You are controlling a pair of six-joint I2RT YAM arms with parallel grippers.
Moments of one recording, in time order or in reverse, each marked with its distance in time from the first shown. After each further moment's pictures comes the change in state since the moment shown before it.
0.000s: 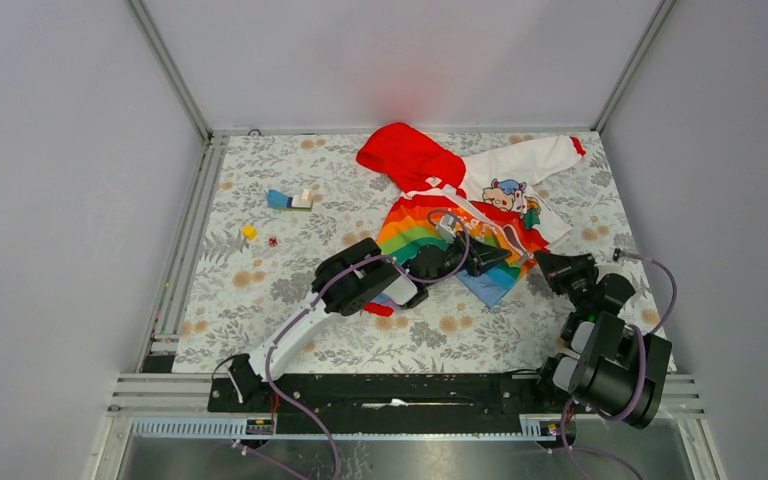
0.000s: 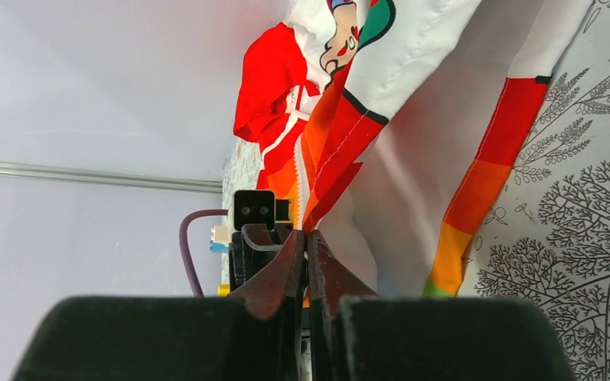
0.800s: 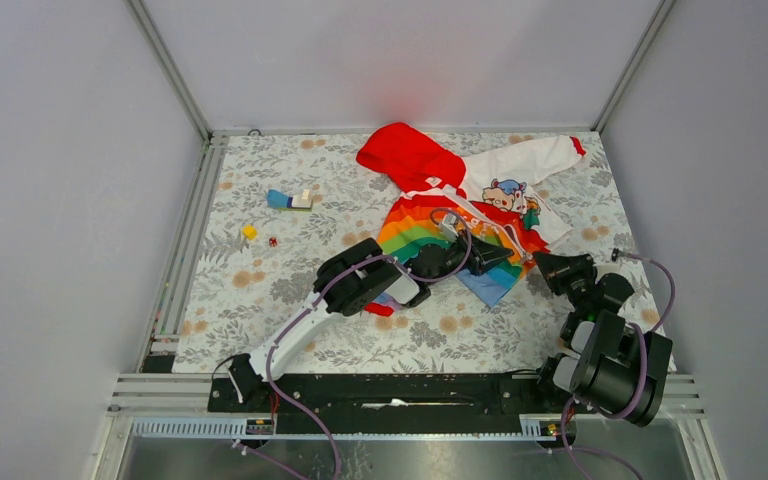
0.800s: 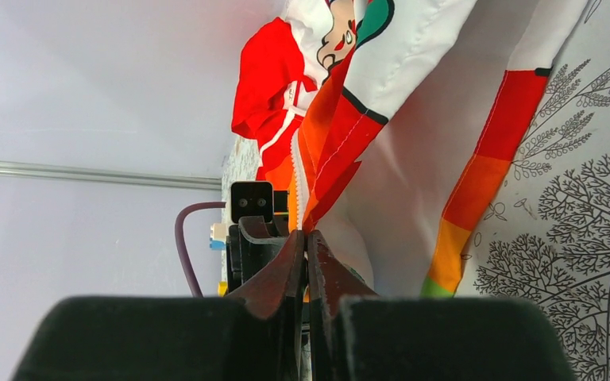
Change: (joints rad) left arm 0.000 0.021 0.045 0.000 0.013 -0.003; right arm 0.006 0.012 0.000 0.000 0.000 0.000
